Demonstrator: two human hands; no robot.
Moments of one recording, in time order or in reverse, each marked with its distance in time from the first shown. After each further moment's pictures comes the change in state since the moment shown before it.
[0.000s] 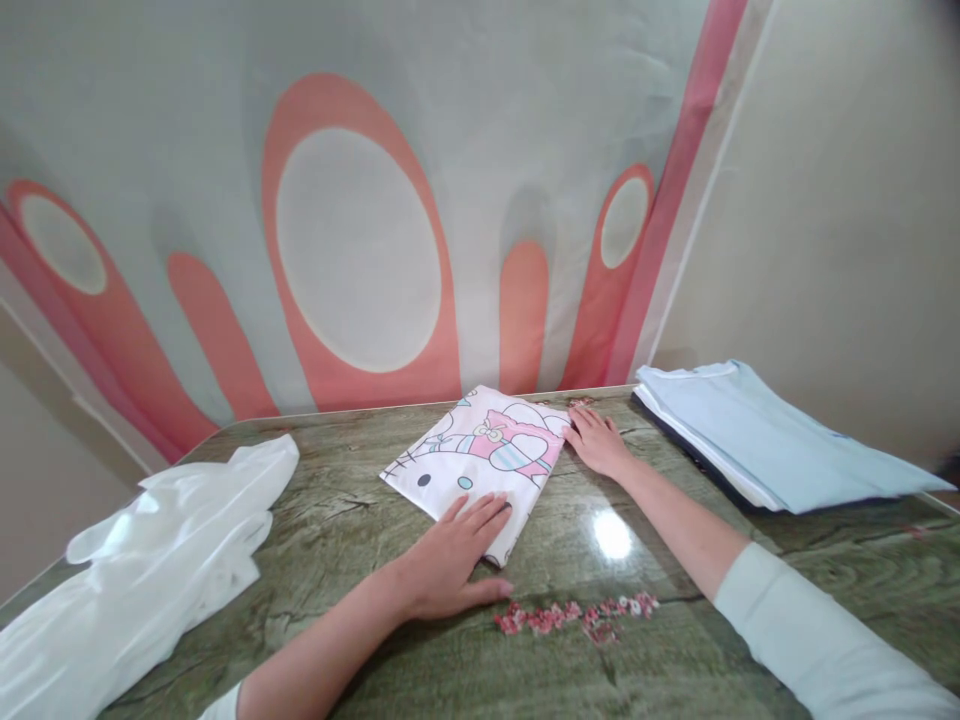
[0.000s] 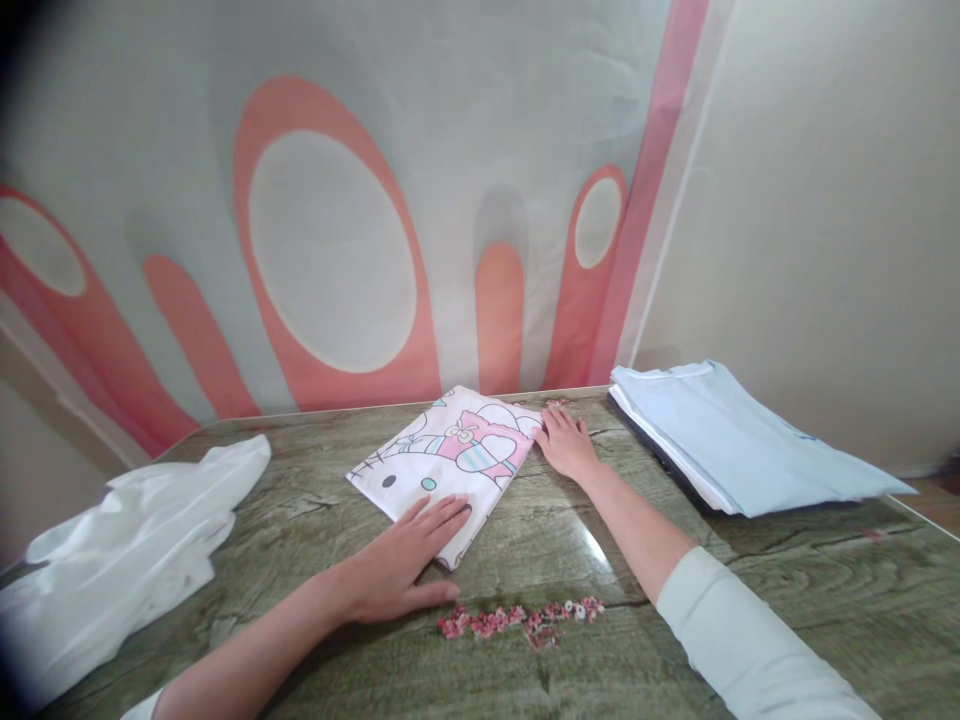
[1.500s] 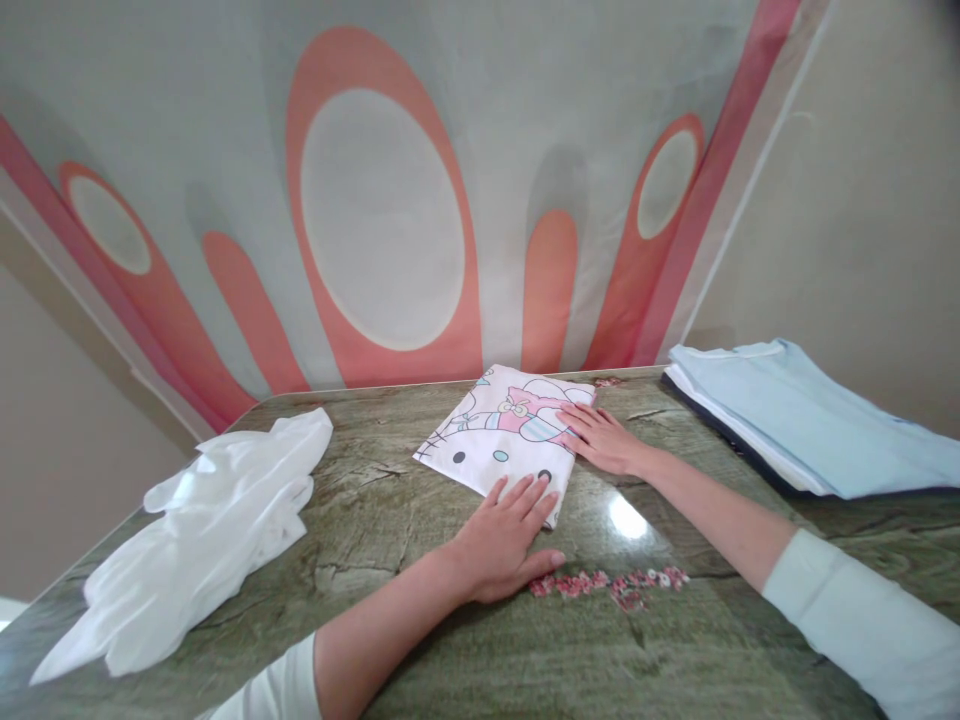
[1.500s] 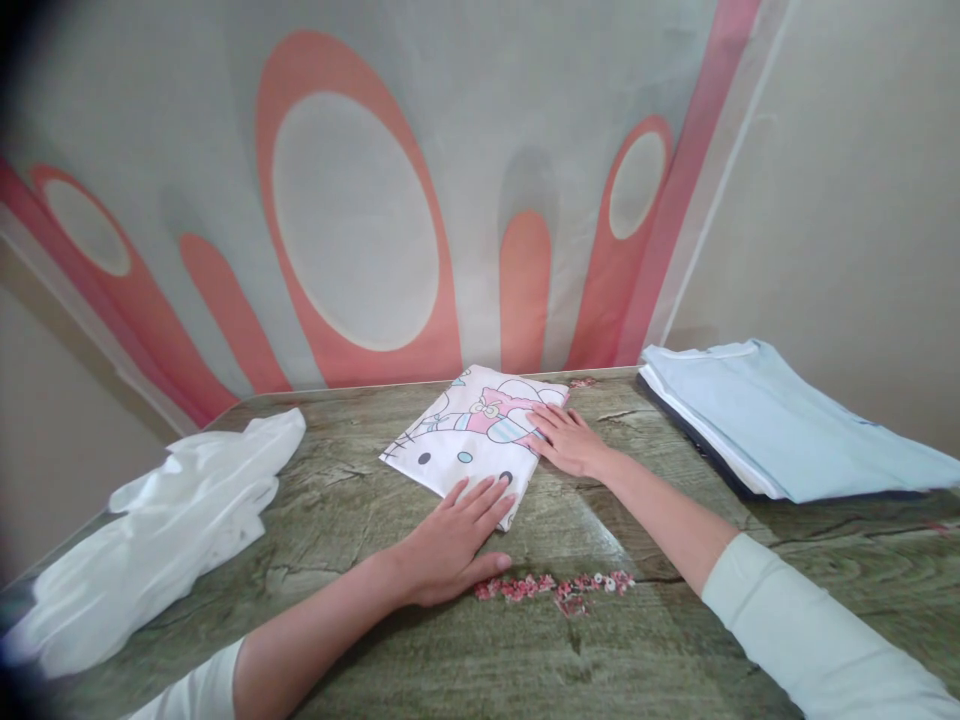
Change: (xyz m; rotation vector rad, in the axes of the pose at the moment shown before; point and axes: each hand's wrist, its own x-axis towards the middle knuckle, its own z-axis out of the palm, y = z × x) left_hand 0.006 0.026 0.021 0.035 0.045 -0.031; right_hand -0.024 -0.033 -0.005 0.088 -0.172 -0.331
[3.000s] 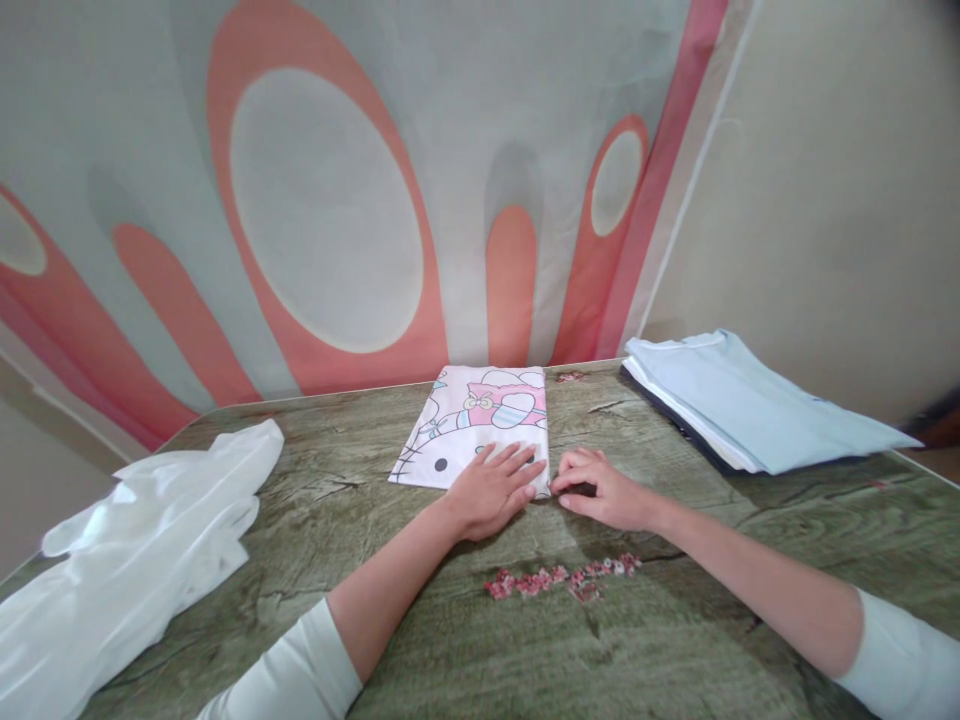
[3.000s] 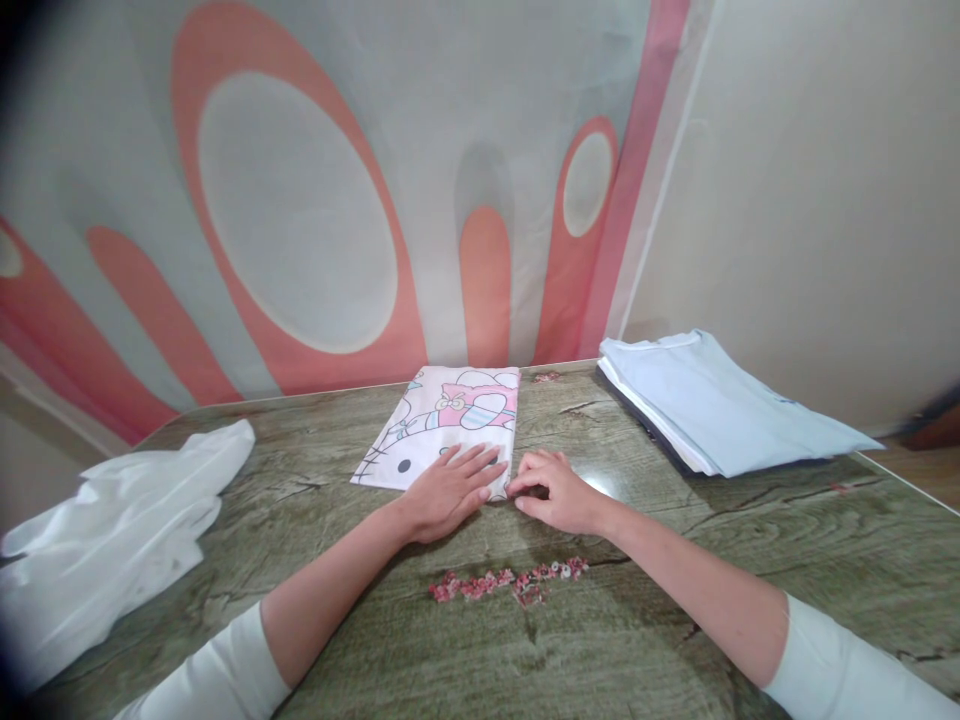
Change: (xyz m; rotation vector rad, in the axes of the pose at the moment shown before) left_hand 0.069 -0.026 0.003 0.105 0.060 0.099; right_hand -0.090 -0.036 -0.026 0.387 0.062 -0.154
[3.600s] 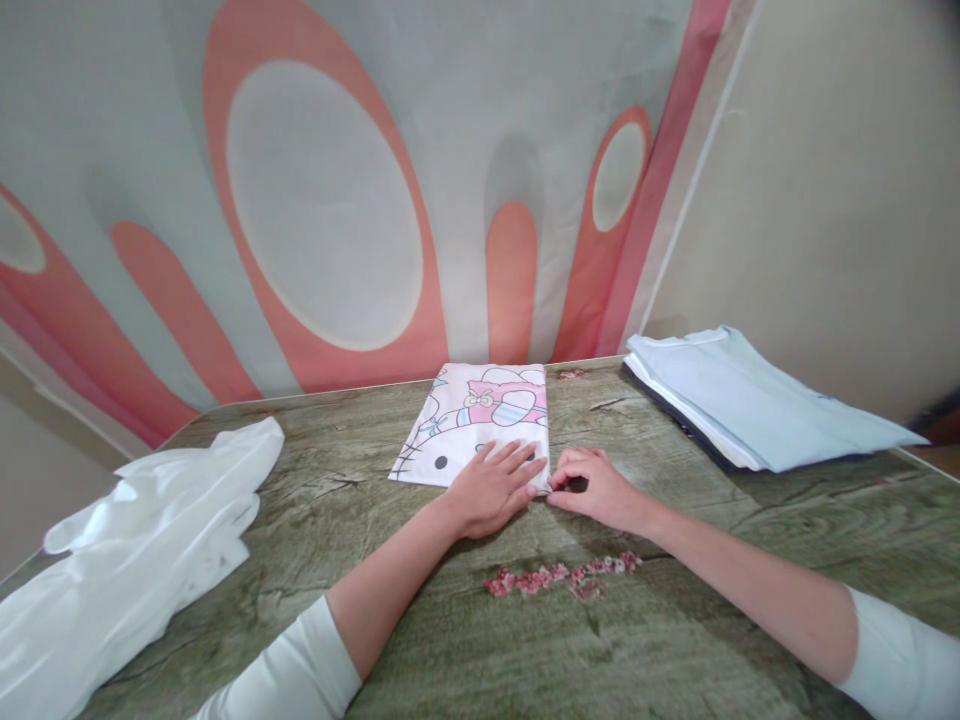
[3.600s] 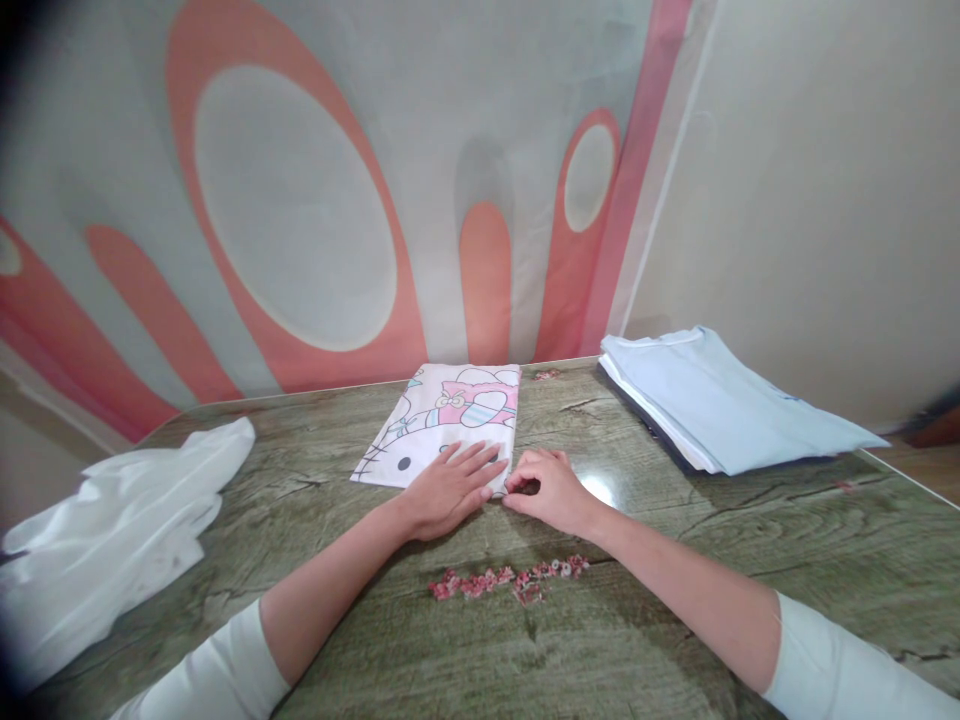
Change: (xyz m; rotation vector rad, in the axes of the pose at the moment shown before) left_hand 0.001 0.001 0.002 0.048 -0.002 0.000; right_hand 0.007 -0.003 0.016 0.023 0.147 0.101
